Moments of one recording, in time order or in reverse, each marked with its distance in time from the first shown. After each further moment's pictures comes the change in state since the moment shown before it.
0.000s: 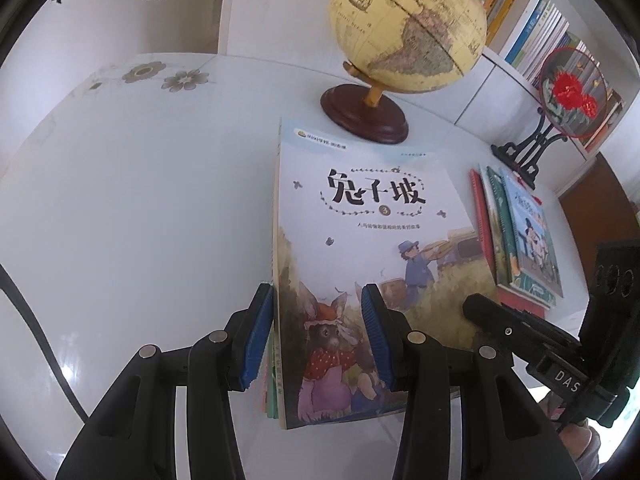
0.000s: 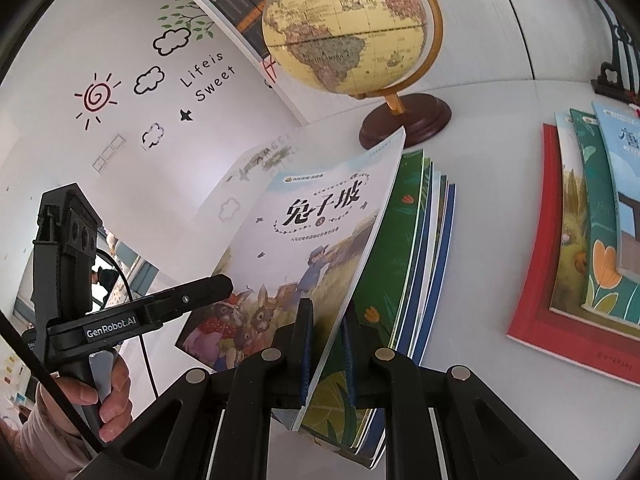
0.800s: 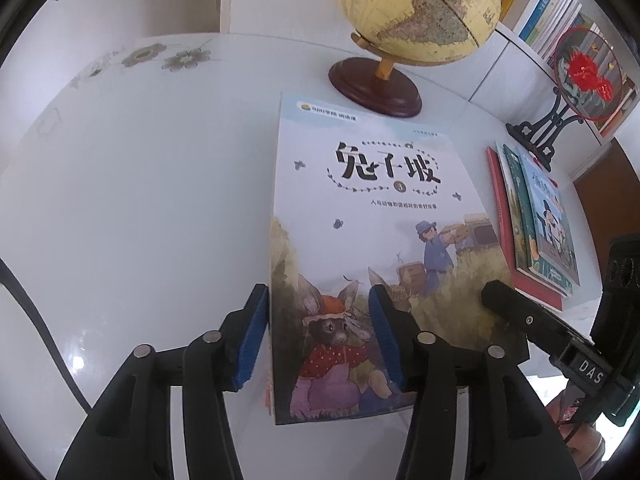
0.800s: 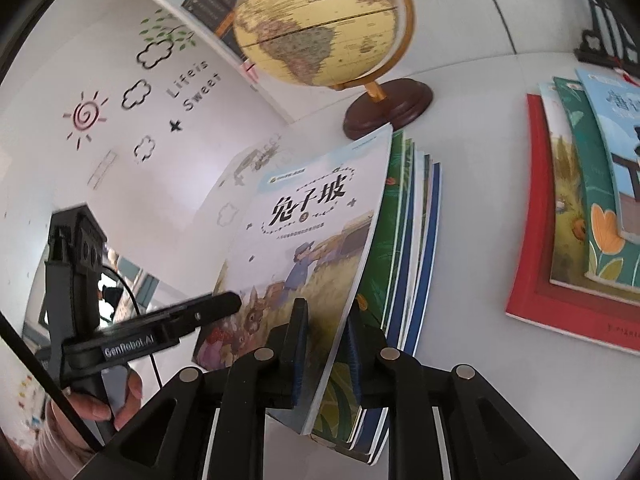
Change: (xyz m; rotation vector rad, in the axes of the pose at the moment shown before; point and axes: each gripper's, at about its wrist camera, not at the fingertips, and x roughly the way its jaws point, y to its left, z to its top) left arm 0.016 -0.003 -0.002 0.001 0.081 0.041; right arm 0.000 -0.013 -0.008 0.106 -0.003 0.011
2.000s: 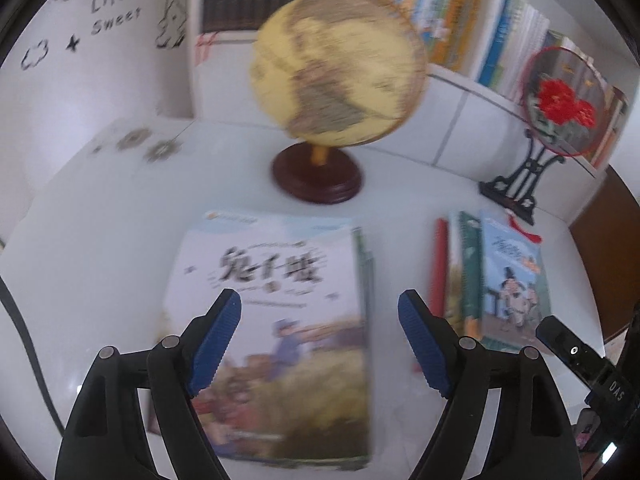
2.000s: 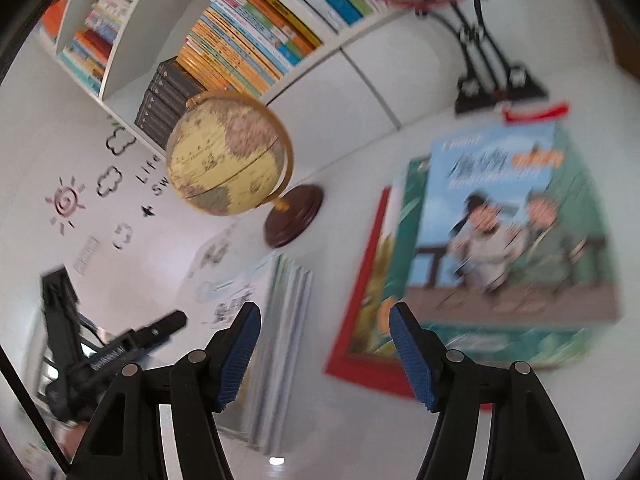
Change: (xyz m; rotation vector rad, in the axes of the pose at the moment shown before) left arm -0.032 -0.121 0.030 0.024 -0.262 0.077; right arm -0.131 -0.091 0.030 0.109 -0.231 -0.104
